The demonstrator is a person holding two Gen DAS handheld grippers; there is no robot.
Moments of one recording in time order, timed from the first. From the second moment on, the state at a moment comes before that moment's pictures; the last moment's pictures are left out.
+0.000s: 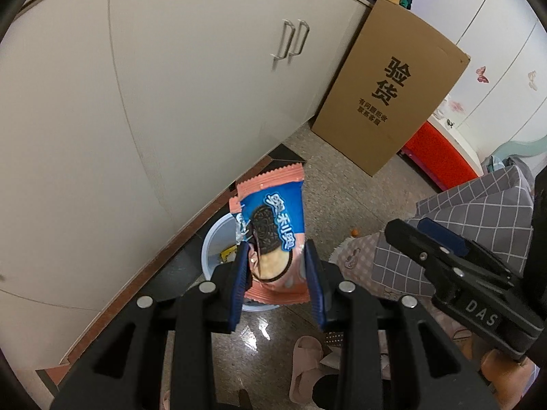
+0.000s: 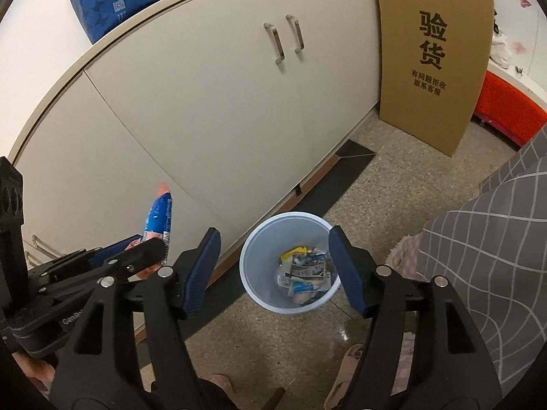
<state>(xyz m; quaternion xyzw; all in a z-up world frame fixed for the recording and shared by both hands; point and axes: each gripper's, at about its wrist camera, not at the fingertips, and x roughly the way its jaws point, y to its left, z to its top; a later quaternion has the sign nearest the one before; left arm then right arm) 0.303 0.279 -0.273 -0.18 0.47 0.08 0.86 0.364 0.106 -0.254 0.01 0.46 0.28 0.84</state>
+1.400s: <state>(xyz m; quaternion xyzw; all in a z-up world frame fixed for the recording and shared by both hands) 0.278 0.222 -0.171 -0.16 0.38 0.09 0.91 0.310 0.025 -0.145 0.05 0.31 0.22 0.92</state>
